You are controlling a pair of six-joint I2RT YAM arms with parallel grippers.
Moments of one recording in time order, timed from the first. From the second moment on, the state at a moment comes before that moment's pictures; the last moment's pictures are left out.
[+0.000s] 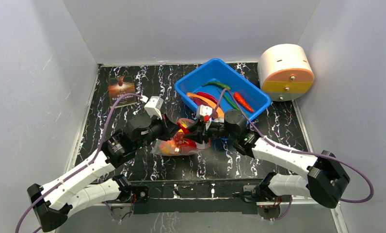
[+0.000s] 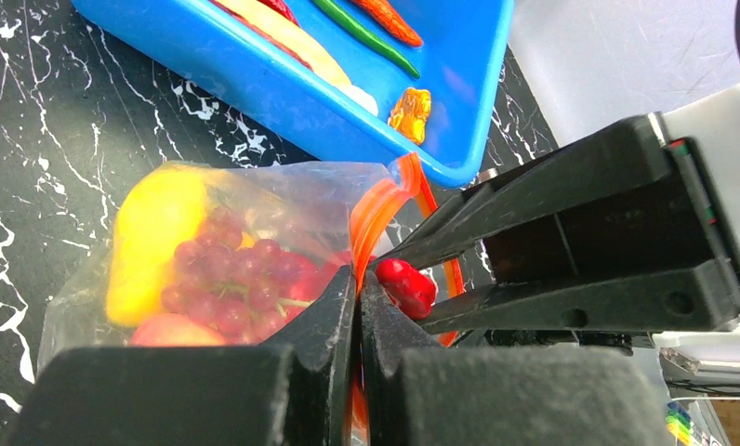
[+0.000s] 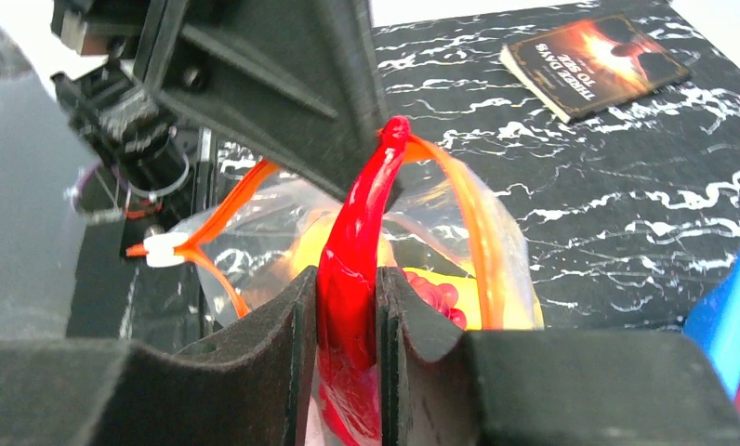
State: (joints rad) left arm -0.87 0.85 0.82 -0.34 -0.11 -0.61; right arm 0.81 1.17 0.67 0.42 -0.59 -0.05
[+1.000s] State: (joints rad) left arm -0.87 0.82 0.82 -0.34 -0.07 -0.60; right arm 0.81 1.28 0.71 0.19 -0.73 -0.54
